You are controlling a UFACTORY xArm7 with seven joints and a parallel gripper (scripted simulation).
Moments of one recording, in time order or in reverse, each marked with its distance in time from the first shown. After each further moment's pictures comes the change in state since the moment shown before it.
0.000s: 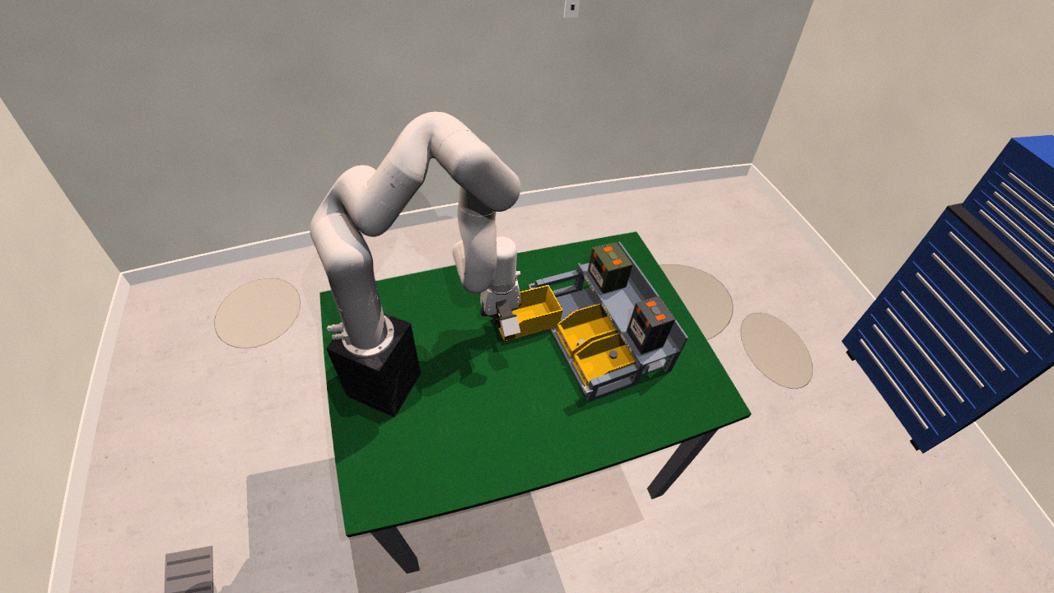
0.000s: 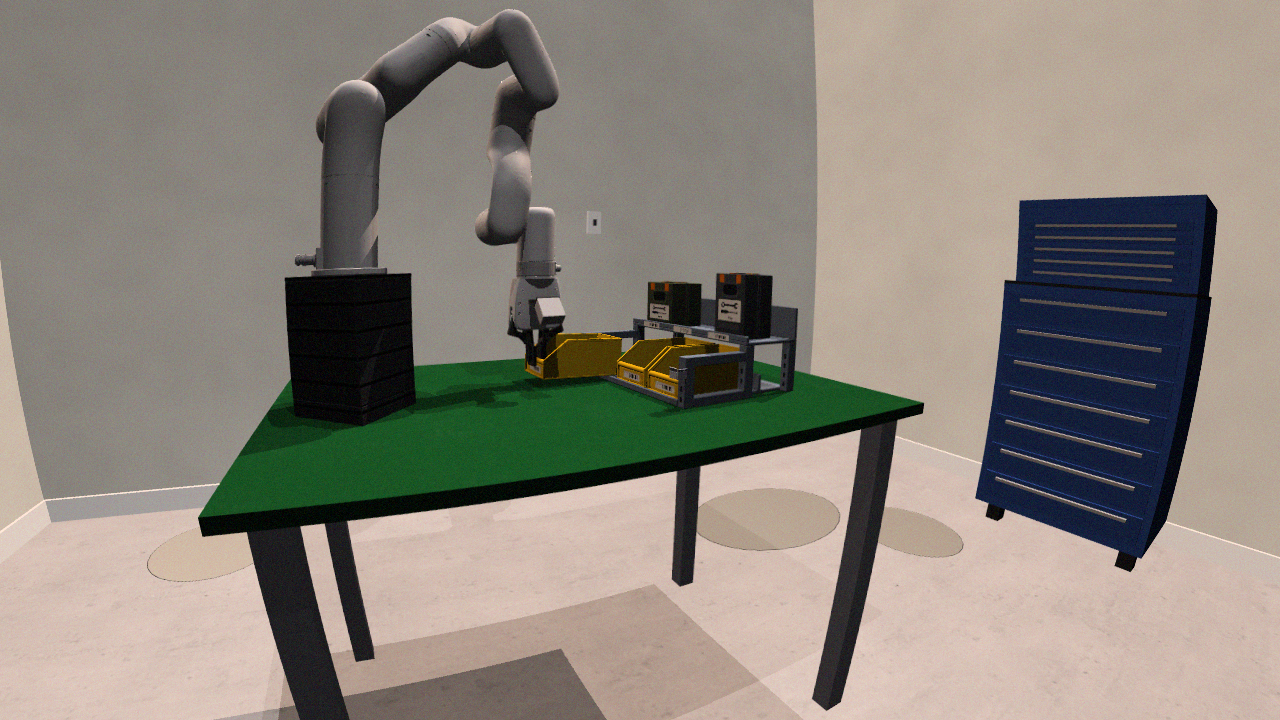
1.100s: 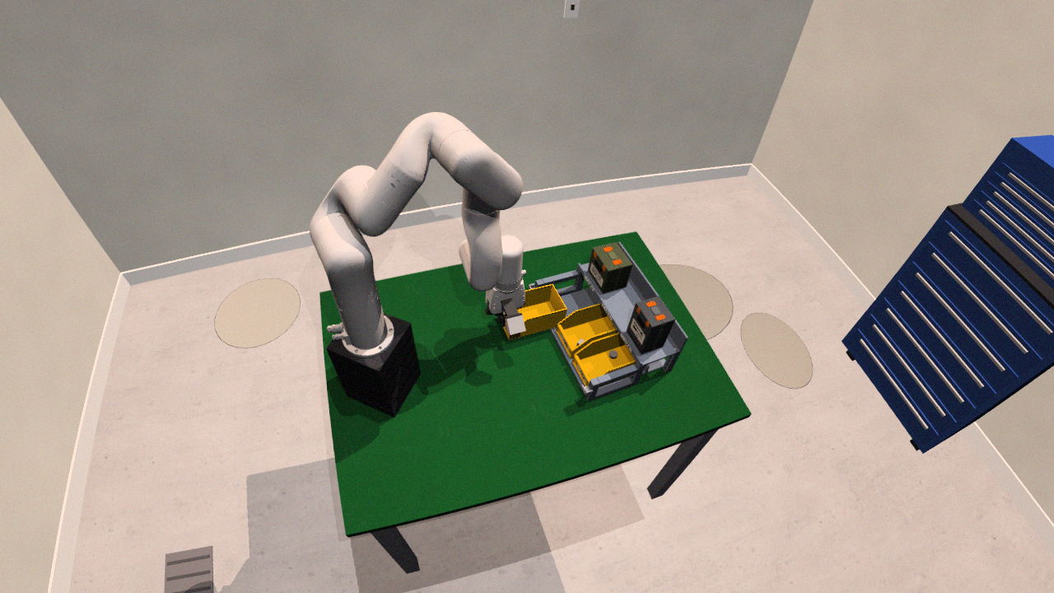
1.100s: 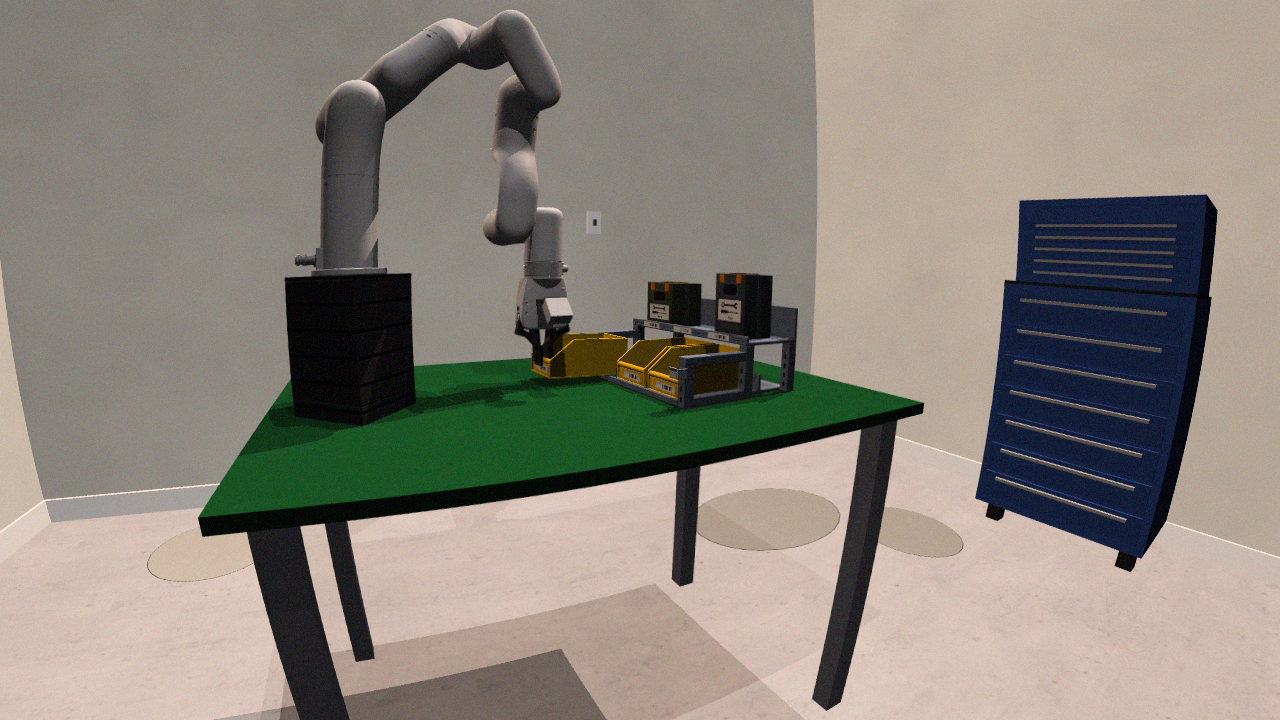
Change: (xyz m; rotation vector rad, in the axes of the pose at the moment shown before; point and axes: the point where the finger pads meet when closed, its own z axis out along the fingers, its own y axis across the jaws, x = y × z) arm 0.000 -0.014 0.000 -0.009 0.000 0.000
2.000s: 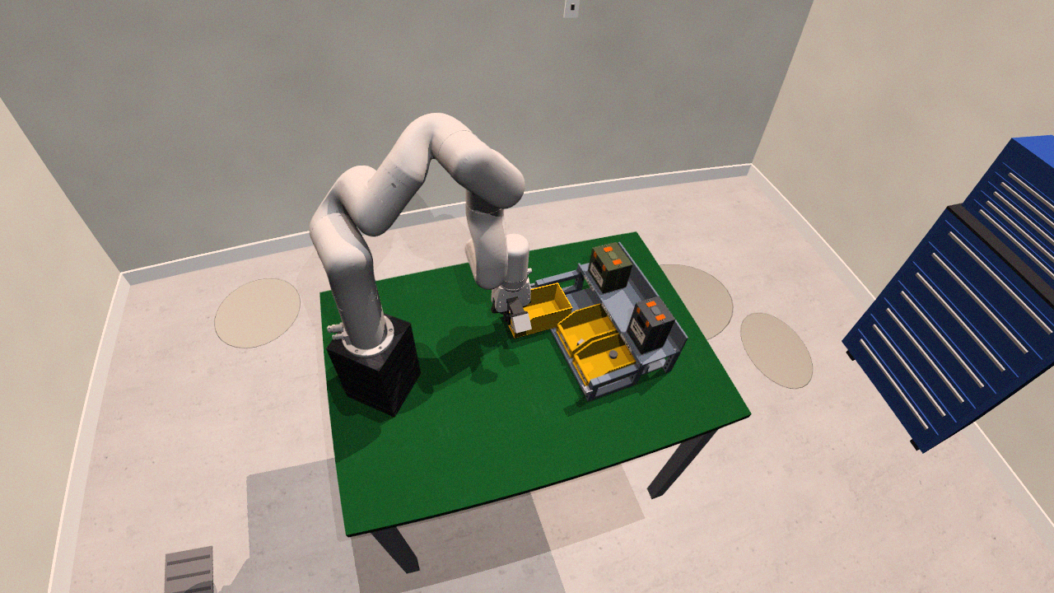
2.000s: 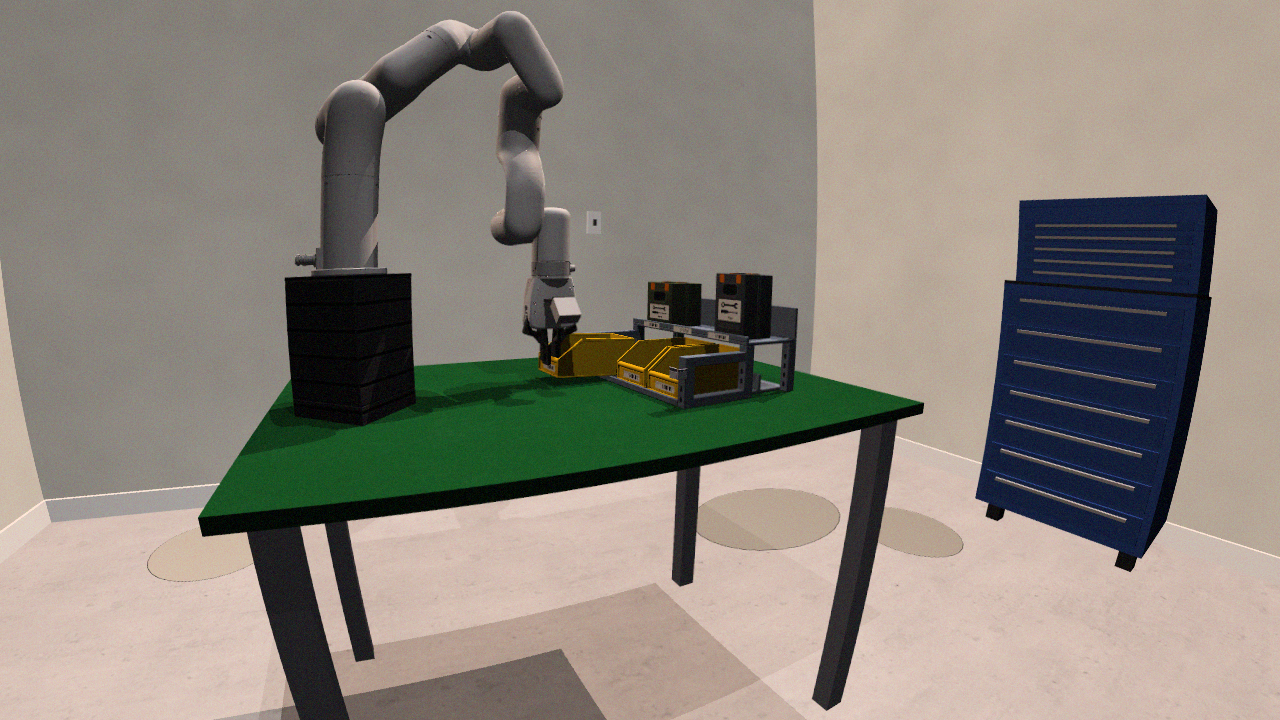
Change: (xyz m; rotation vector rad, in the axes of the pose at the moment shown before) arm 0.000 -0.016 0.000 0.002 0.000 0.000
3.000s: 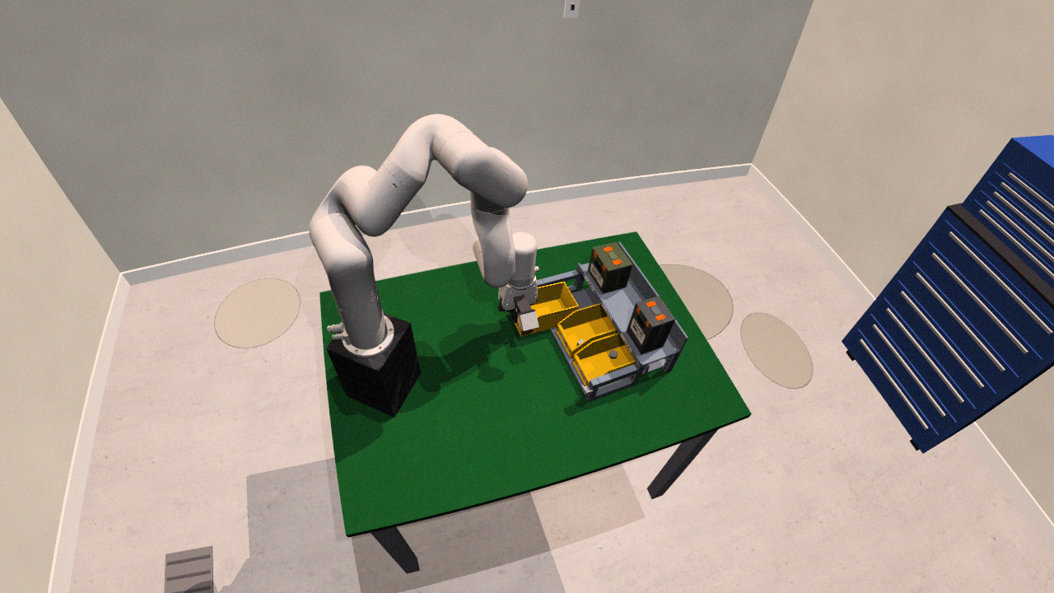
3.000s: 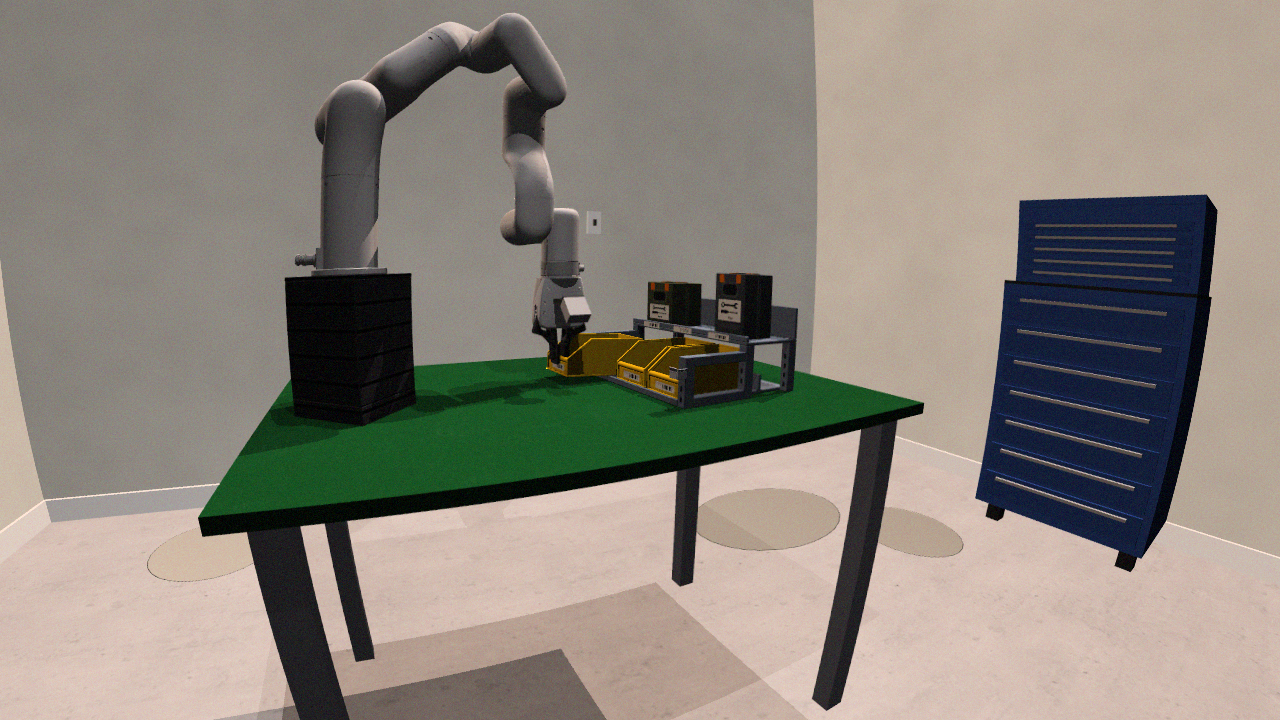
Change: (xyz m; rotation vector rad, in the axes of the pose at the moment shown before) arm 0.000 -0.020 0.000 0.000 0.000 0.000
